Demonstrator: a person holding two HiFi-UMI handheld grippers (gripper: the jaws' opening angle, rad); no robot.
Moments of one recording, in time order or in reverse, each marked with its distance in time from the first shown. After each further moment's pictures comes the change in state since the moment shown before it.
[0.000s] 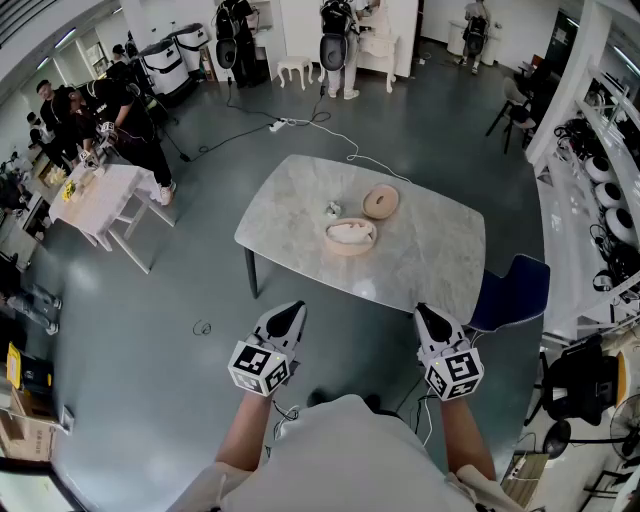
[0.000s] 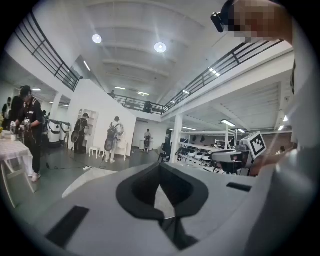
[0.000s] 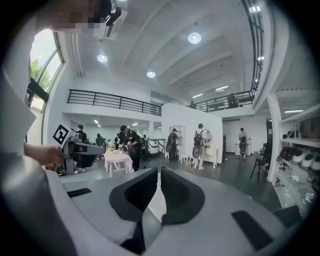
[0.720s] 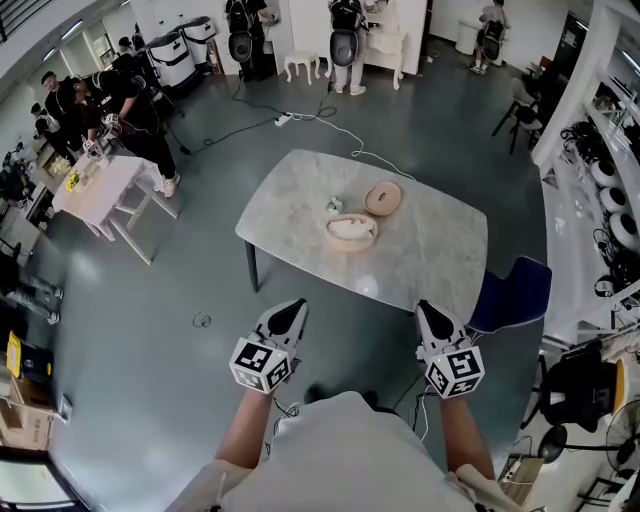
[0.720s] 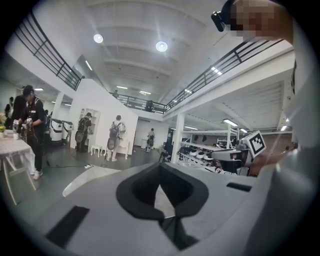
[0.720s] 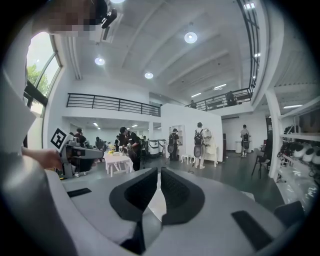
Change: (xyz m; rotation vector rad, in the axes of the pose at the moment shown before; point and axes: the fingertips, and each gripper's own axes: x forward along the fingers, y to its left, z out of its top) left arm 0.007 -0.011 -0.006 -0.012 0.010 0.019; right arm -0.003 -0.015 -0.001 0.035 -0.007 0.004
